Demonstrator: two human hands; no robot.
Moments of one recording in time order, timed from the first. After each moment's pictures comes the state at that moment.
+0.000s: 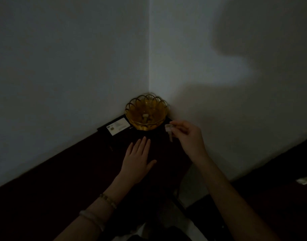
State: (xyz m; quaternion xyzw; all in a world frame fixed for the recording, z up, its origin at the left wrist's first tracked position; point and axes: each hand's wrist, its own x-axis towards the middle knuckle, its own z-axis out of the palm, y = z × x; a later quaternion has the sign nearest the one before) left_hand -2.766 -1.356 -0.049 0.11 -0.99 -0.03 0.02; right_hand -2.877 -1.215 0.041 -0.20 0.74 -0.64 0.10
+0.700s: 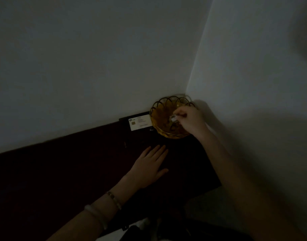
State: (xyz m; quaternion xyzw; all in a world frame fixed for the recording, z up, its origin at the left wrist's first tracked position) left_hand -2.790 -1.367 -0.074 0.12 -0.99 -0.05 -0.04; right_hand -3.000 -1.338 0.012 -0.40 0.81 -0.38 0.20
